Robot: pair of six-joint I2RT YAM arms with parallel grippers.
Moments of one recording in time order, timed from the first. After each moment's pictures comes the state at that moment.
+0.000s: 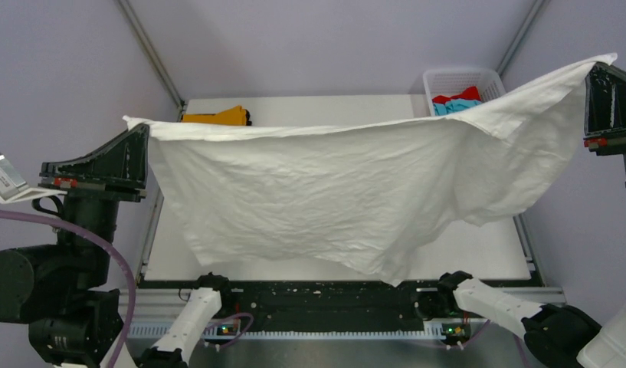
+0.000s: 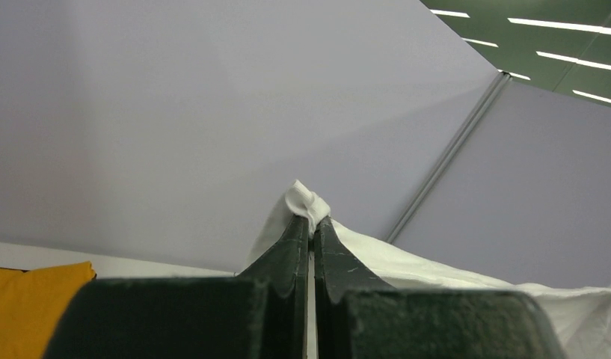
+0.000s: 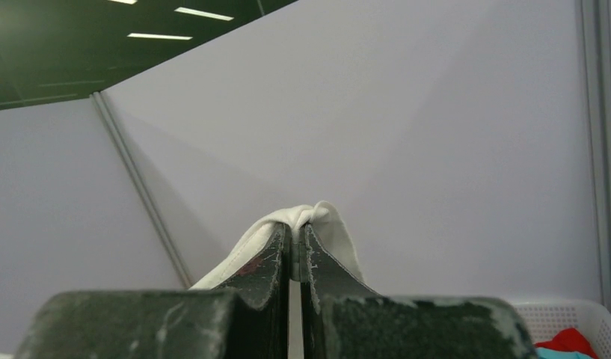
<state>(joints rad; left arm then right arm) -0.08 0.75 1.85 -0.63 0.07 -0.61 0.51 0.96 2.20 -0.64 0.29 0.15</state>
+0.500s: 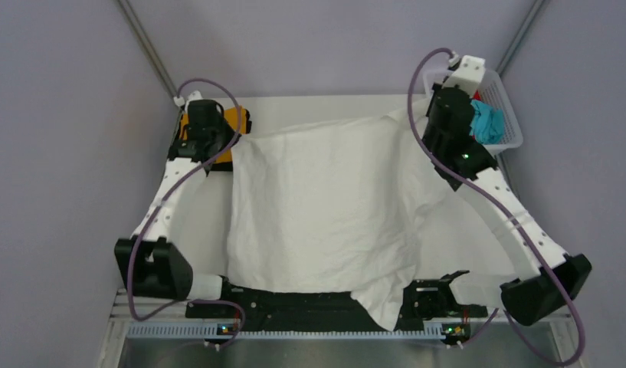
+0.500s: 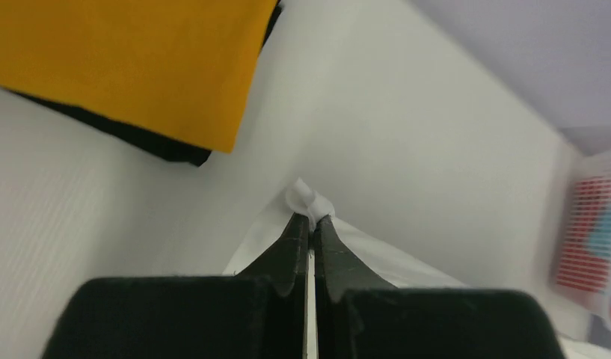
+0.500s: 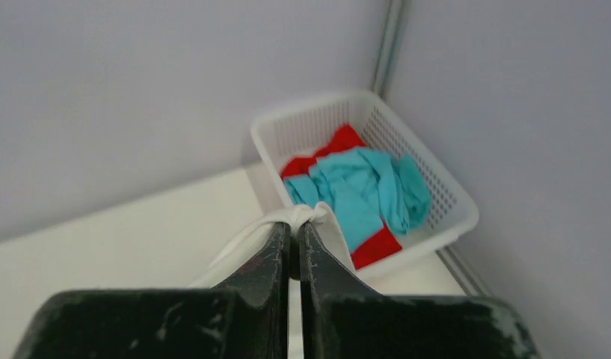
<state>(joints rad) -0.08 1.27 1.32 -0.47 -0.09 -0.65 0.47 1.16 1.41 -0.14 0.85 0.00</state>
